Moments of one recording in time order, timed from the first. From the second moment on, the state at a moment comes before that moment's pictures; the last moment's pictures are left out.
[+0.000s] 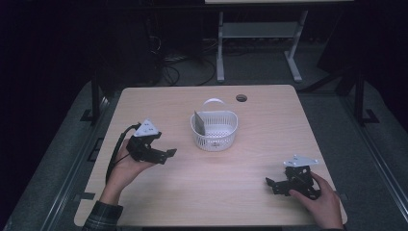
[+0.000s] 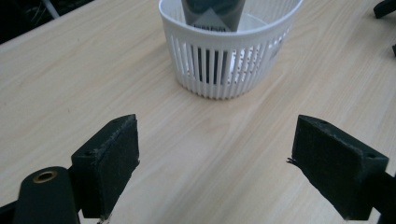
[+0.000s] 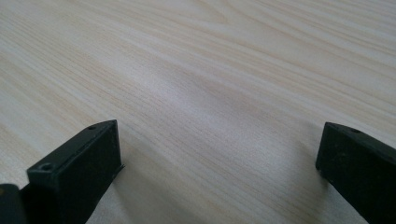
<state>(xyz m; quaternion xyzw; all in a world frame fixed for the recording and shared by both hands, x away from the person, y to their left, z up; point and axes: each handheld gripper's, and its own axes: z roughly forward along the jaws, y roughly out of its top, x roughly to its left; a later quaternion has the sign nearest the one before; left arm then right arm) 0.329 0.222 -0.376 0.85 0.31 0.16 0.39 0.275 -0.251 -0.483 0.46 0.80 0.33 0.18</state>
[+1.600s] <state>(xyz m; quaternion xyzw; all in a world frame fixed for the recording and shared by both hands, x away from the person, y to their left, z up) 0.273 0.295 -0.475 0.82 0.42 0.19 0.35 0.275 -0.251 -0.483 0.46 0.80 0.33 0.18</state>
